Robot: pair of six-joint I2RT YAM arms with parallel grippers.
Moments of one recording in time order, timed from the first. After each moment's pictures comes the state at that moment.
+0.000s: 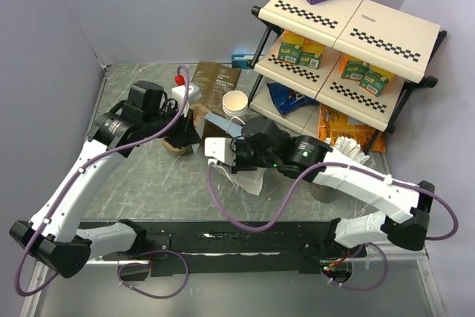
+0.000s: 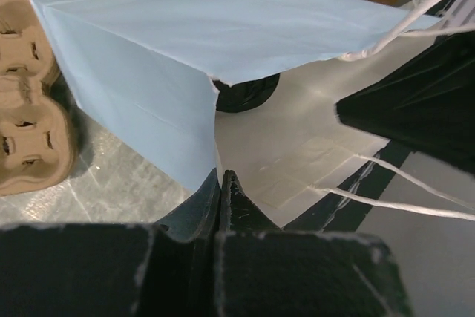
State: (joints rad) left arm -0.49 1.17 1.39 -0.91 0.43 -0.01; right arm 1.06 1.28 1.34 -0.70 -0.05 -0.65
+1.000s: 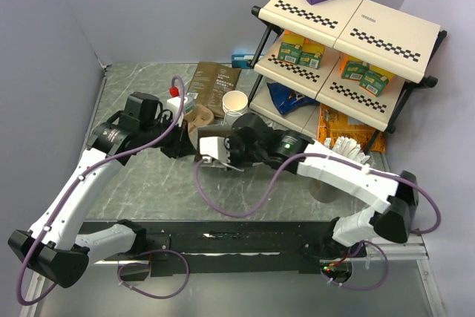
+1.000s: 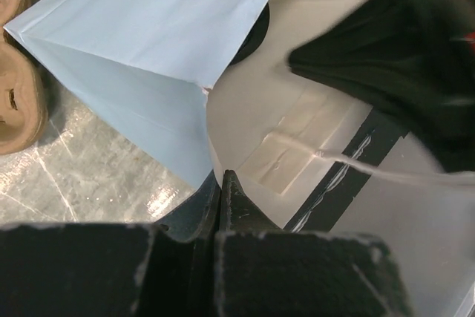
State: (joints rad) left arm -0.43 1.10 1.25 -0.91 0.49 -0.04; right arm 1.00 1.41 1.32 -0.67 -0.10 -0.72
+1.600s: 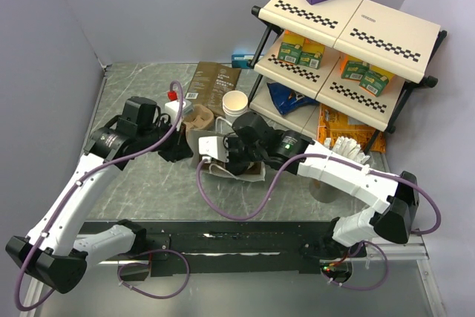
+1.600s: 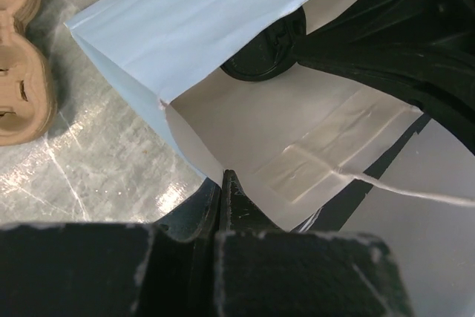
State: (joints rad) left arm -0.42 1.06 1.21 -0.91 0.47 -0.01; right arm 1.00 1.40 1.31 -0.61 -0.14 -0.73
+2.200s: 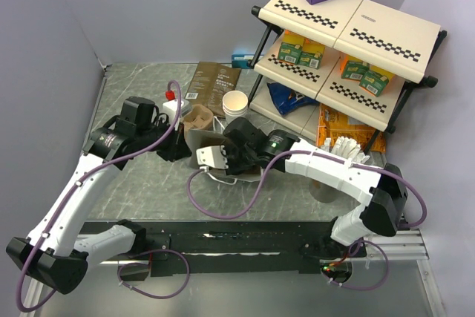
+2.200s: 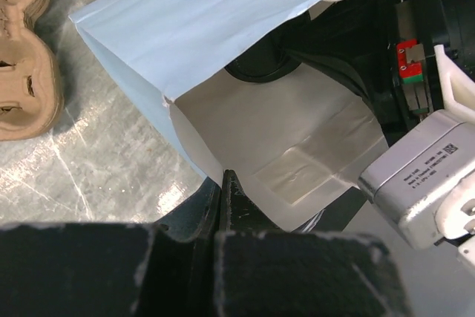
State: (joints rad) left arm -0.40 1.06 1.20 -0.91 0.47 -0.01; right arm 1.00 1.49 1.31 -0.71 -0.08 -0.85
